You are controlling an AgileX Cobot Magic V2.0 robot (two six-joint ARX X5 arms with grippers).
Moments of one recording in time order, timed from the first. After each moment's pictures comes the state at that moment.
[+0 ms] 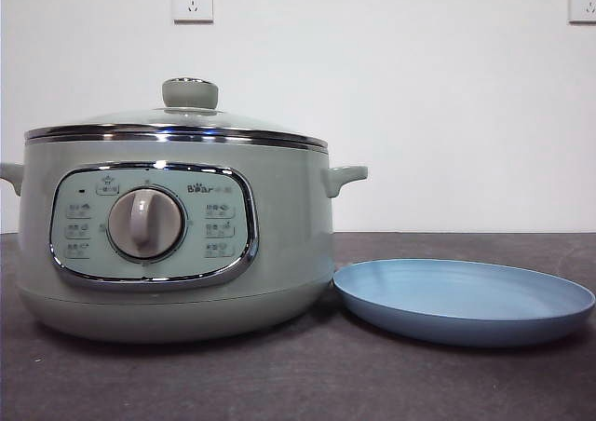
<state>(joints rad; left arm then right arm) 0.08 0.00 0.06 -0.27 0.24 -0.32 0.02 0.01 0.04 -0.22 -0.13 0.40</state>
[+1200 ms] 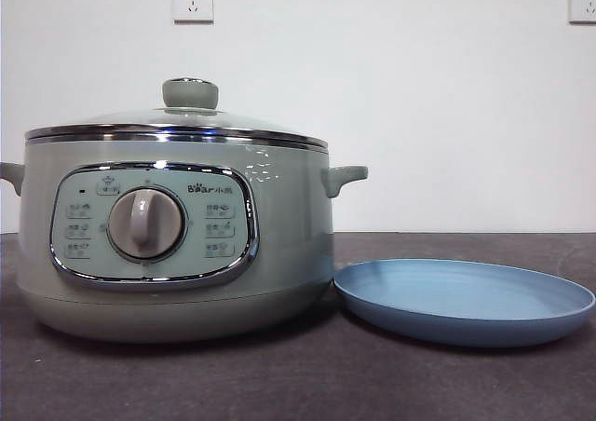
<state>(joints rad) 0.08 0.62 0.73 -0.40 0.52 -0.21 0.02 0.68 0.84 -0.51 -0.36 0.07</state>
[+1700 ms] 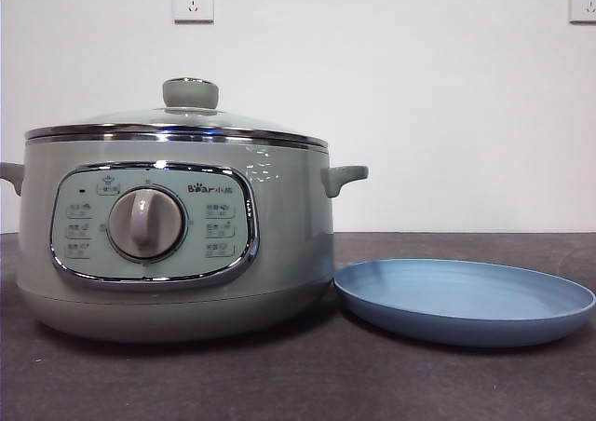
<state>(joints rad) -0.01 0.84 0.88 -0.42 0.64 -0.21 0.02 0.80 0.89 -0.54 -0.49 0.04</state>
